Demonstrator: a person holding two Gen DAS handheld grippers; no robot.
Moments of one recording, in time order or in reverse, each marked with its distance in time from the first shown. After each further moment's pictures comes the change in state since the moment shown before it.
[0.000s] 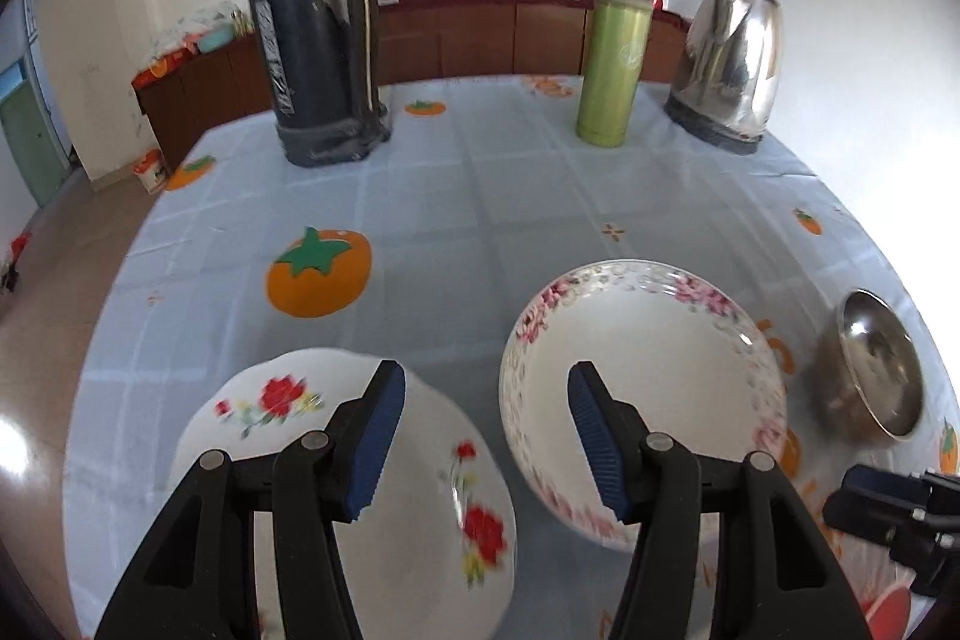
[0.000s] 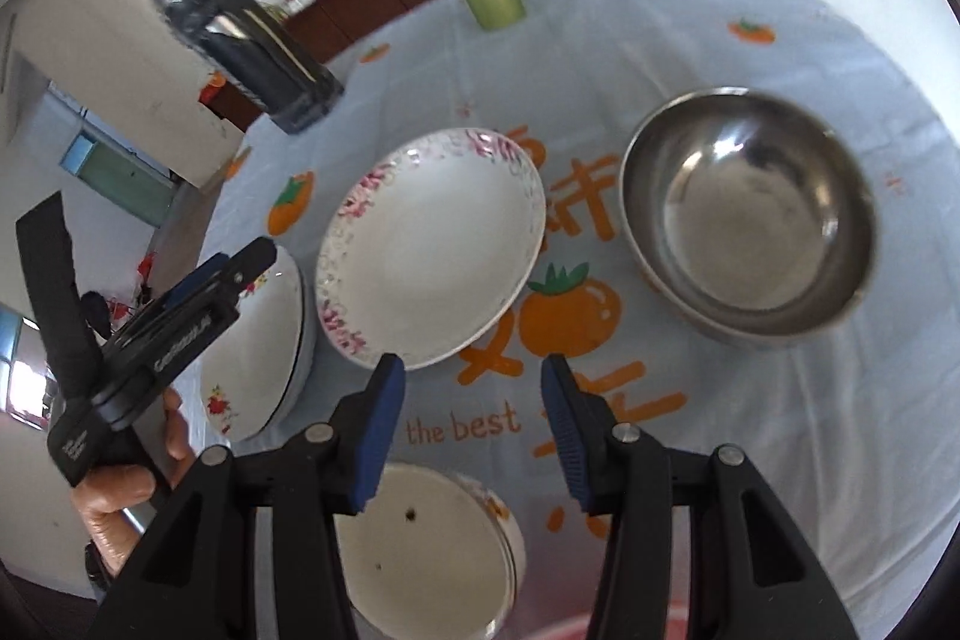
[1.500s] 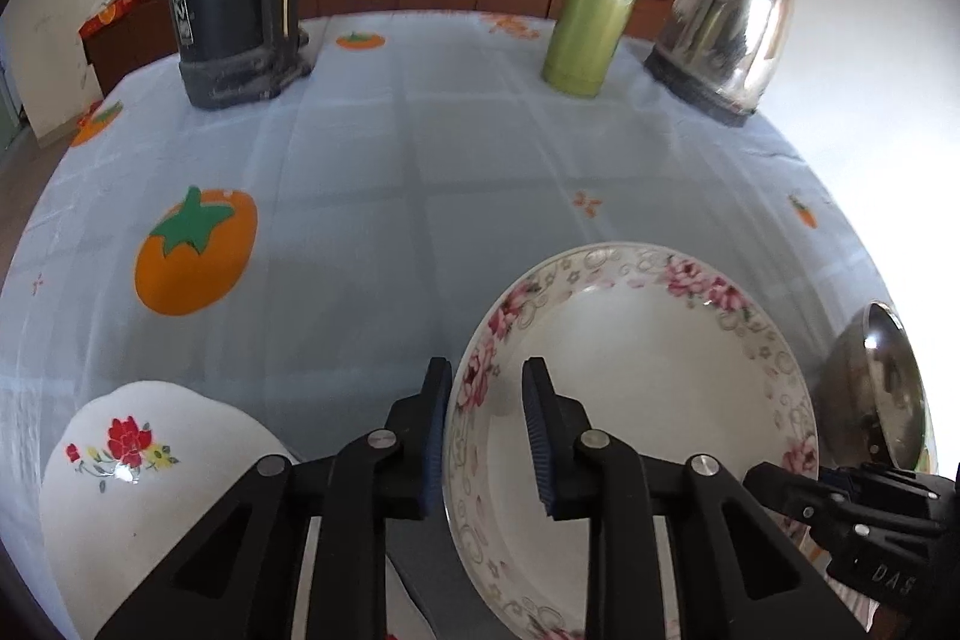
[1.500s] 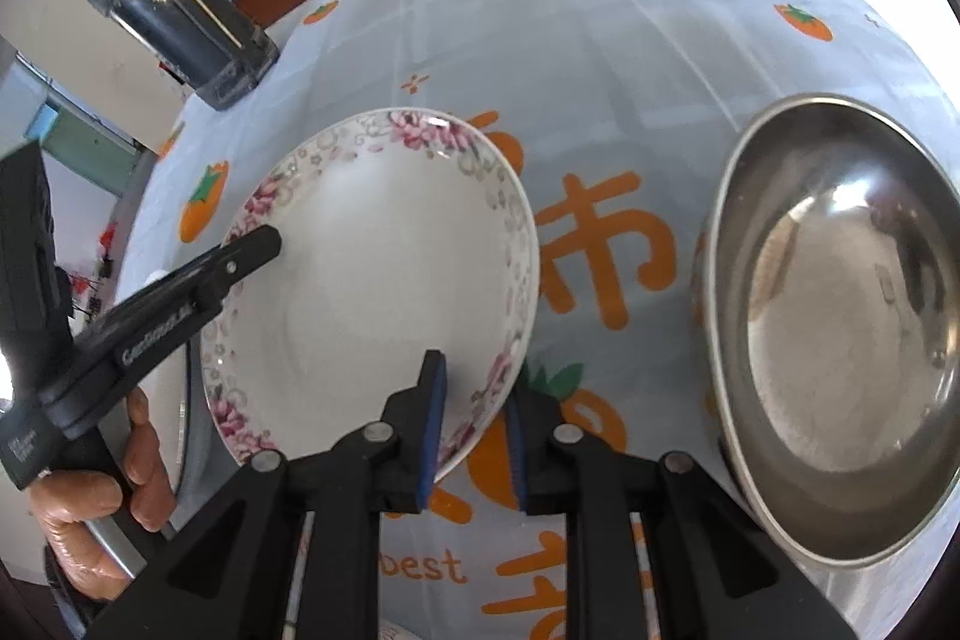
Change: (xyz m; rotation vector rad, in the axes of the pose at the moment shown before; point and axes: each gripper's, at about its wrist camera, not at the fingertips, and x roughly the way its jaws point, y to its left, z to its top) left arm 0.059 -0.012 0.014 -0.033 0.088 -0.145; right arm 0.065 -0.016 0.042 -0.034 0.047 -0.066
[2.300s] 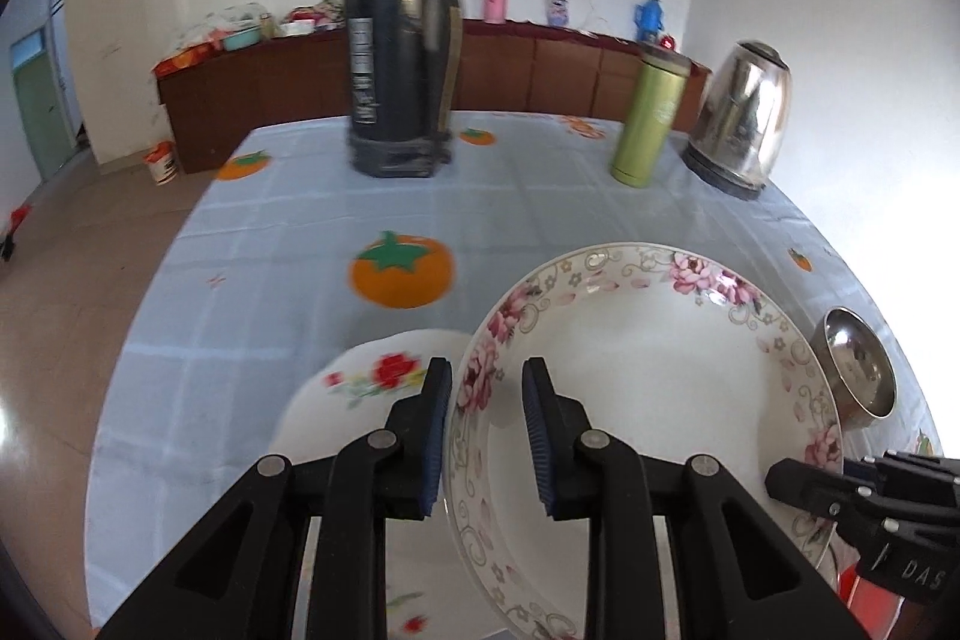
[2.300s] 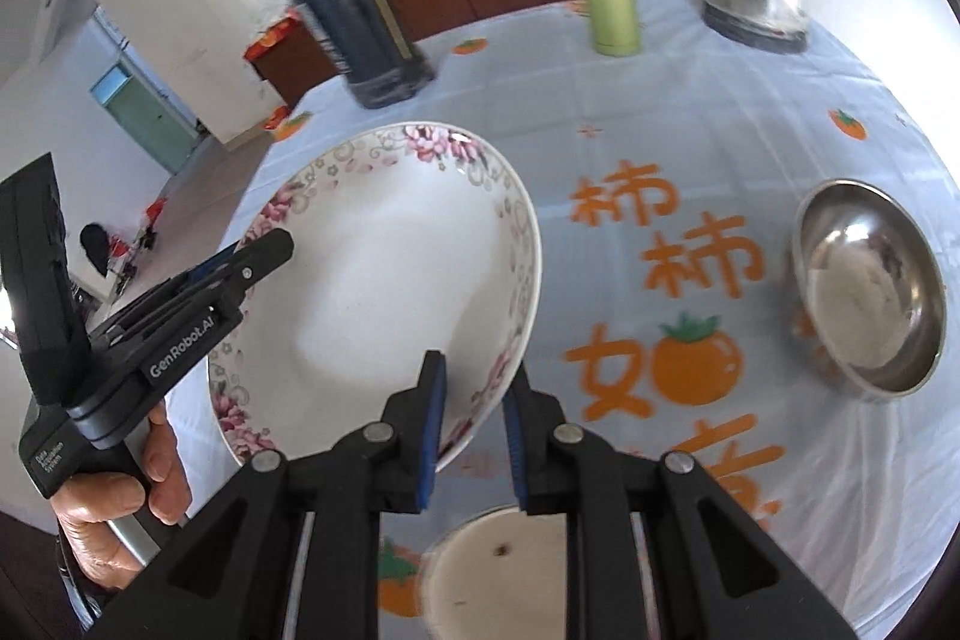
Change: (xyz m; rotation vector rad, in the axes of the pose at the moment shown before) left arm -0.132 0.070 -0.048 -0.047 -0.192 0.119; right arm -0.060 0.115 -0.059 -0.190 -0.114 0.077
